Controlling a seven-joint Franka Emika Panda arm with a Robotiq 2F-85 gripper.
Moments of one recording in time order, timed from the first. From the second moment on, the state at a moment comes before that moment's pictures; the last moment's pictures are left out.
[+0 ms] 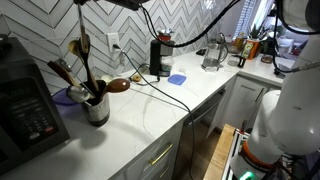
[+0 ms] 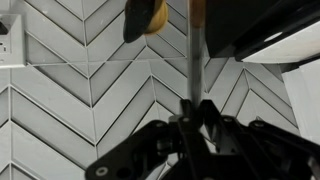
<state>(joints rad) 0.17 -0.04 0.15 -1.69 -0.13 2.72 0.33</state>
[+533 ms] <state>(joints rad) 0.26 -0.07 0.17 -1.86 0.20 2.71 -0.24</state>
